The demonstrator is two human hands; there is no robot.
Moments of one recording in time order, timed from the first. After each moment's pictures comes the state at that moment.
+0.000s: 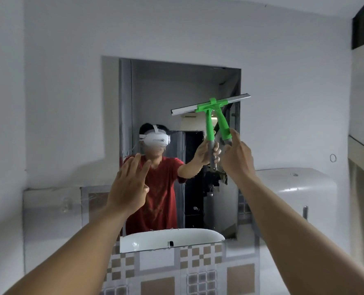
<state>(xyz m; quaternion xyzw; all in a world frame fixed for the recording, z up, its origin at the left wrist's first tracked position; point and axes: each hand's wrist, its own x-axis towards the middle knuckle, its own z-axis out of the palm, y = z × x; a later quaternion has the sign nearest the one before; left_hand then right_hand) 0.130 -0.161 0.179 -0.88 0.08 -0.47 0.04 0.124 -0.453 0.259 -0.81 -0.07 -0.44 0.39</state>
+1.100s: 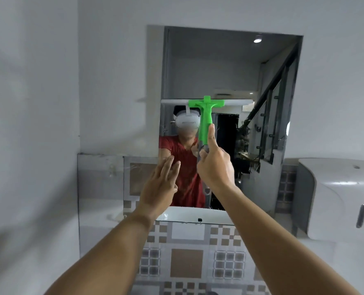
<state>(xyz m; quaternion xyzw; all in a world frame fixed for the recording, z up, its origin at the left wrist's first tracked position) 0.130 -0.140 0.098 -0.90 0.07 -0.43 0.04 0.112 -0.313 0.190 -0.83 -0.18 -0.38 0.37</state>
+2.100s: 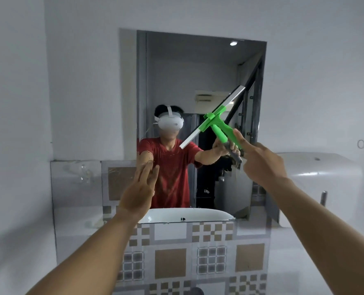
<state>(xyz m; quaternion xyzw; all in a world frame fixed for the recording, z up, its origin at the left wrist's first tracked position) 0.126 -0.141 0.094 -0.92 0.07 -0.38 0.03 0.107 -0.478 0.210 -0.92 -0.08 -0.38 0.09</state>
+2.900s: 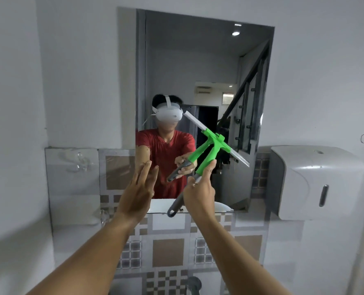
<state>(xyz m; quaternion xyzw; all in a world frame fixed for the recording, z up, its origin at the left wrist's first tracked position) 0.132 -0.142 0.057 -0.91 0.08 -0.40 0.02 0.075 -0.334 0.111 -0.77 -0.07 -0.19 0.60</state>
